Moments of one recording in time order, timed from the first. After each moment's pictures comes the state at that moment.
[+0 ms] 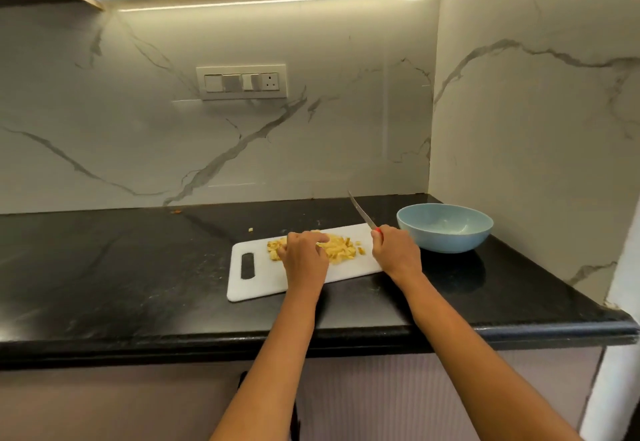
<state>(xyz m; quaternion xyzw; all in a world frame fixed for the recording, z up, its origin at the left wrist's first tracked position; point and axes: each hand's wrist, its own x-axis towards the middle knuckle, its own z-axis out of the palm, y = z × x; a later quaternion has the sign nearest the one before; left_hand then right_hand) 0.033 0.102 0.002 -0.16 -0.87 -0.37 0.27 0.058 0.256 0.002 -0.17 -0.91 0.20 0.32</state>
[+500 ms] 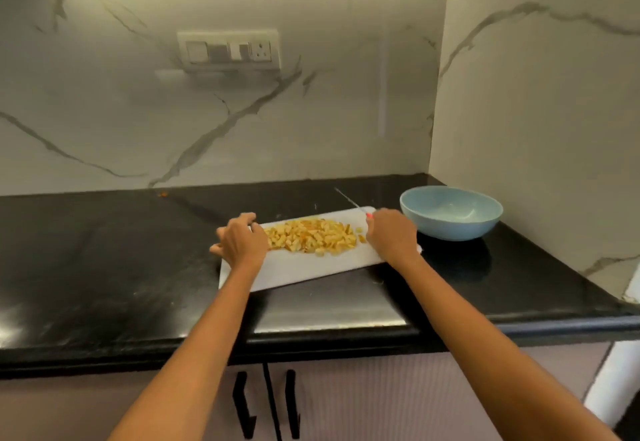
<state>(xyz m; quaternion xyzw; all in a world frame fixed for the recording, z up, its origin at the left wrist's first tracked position) -0.034 0.036 0.003 0.03 -0.87 -0.43 0.24 0.033 0.257 0.007 -0.19 -0.94 0.07 0.26</state>
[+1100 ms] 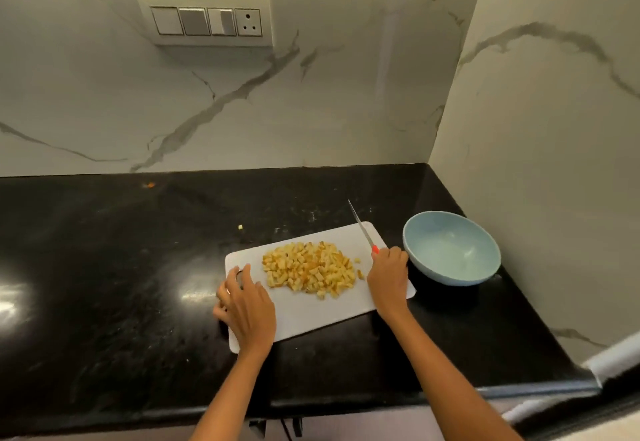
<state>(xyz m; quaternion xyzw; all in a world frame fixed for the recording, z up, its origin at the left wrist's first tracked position) -0.005 0.034 0.002 0.05 -0.94 -0.29 0.16 0.026 0.246 0.011 -0.30 -0.93 0.14 0.18</state>
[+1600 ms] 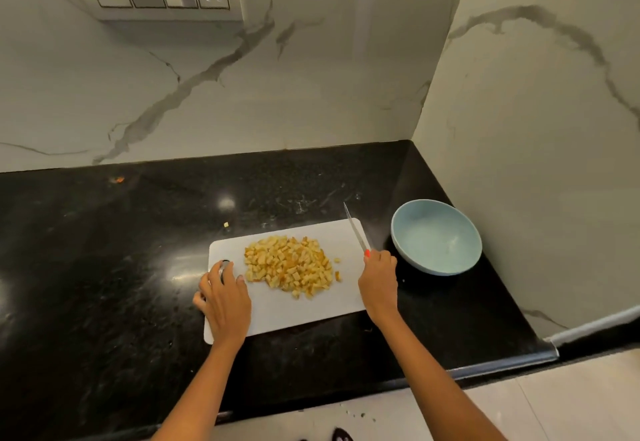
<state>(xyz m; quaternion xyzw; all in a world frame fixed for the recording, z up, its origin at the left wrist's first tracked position) -0.044 0.000 0.003 -0.02 -0.98 -0.18 0.11 0.042 0.232 0.029 -0.32 -0.93 0.15 0.06</state>
